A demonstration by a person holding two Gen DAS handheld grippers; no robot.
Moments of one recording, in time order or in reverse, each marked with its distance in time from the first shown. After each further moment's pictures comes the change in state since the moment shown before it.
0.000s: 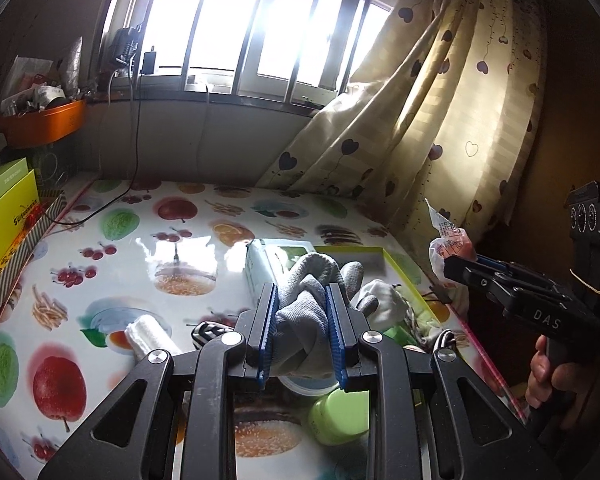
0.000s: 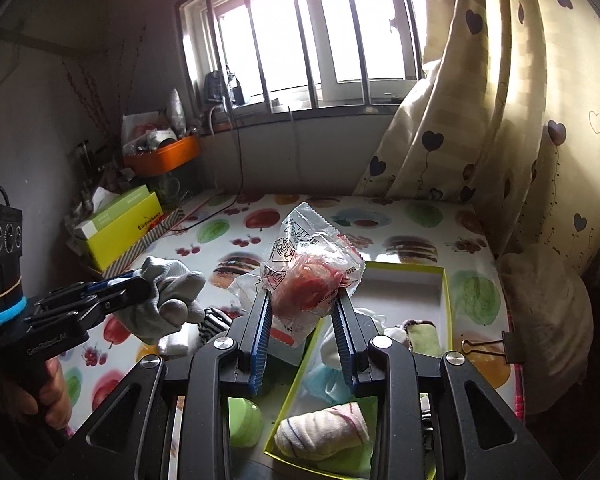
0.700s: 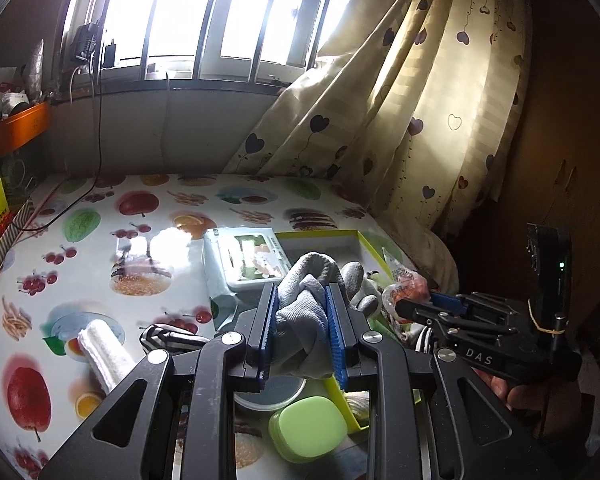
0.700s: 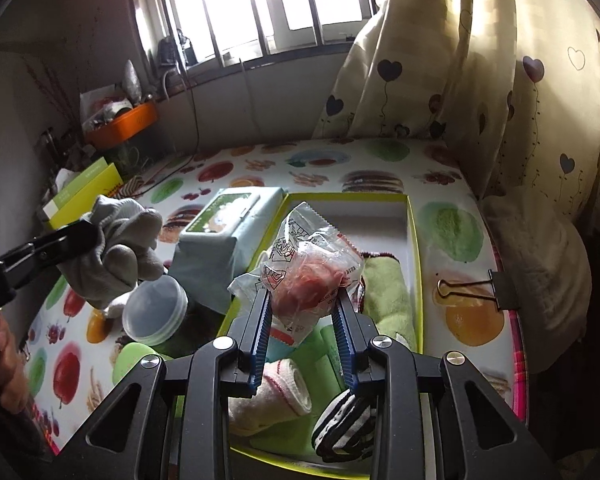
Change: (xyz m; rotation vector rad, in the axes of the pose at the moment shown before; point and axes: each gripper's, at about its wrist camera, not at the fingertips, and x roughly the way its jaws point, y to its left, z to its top) left arm 0.038 -0.037 -0.001 0.055 0.063 -0.044; right arm 0.042 -0.054 -0.050 0.079 0.142 -0.063
